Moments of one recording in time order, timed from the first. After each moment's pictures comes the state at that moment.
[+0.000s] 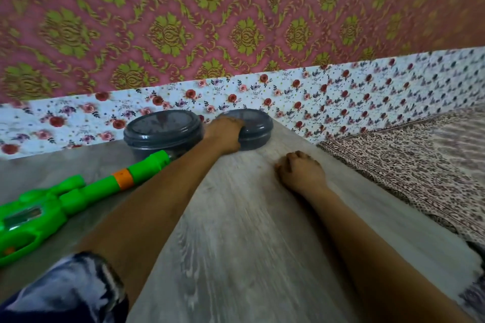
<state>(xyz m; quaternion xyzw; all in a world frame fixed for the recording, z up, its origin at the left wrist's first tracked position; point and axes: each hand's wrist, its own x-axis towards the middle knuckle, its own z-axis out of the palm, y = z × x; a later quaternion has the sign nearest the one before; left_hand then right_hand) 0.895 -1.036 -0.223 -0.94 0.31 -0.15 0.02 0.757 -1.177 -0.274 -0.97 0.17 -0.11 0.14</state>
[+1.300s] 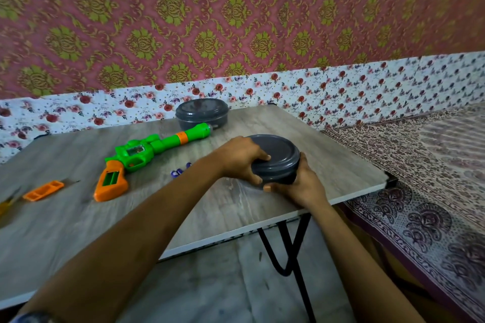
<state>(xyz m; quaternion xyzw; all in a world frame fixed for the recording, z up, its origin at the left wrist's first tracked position) 0.638 -0.933 -0.196 -0.85 0.51 -0.12 0.04 0.563 -1.089 -0.271 -0.89 0.14 -0.16 0.40</state>
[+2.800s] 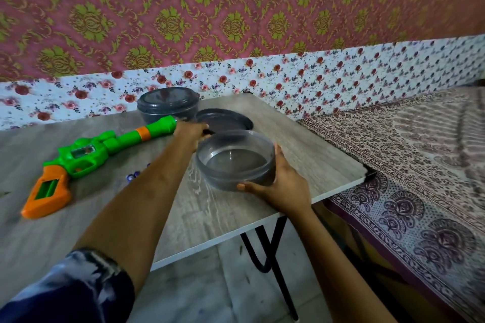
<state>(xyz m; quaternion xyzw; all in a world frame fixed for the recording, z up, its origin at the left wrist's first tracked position) 0.766 -0.965 -0.236 -0.70 -0.07 0.04 -0.71 0.566 -1.104 -0.281 -0.93 0.11 -0.18 0.31</state>
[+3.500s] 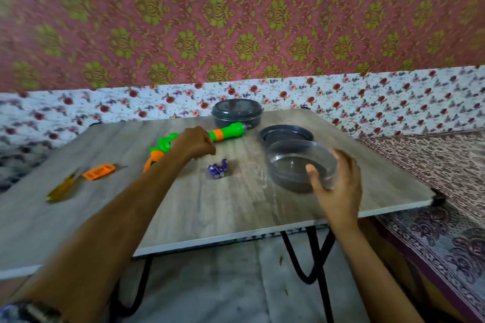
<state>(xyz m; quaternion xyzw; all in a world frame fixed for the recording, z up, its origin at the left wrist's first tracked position) 0.684 -0.793 -0.190 -0.97 0.07 -0.03 -0.21 0.540 -1.052 -0.266 -0.82 0.05 -0.47 0.32</state>
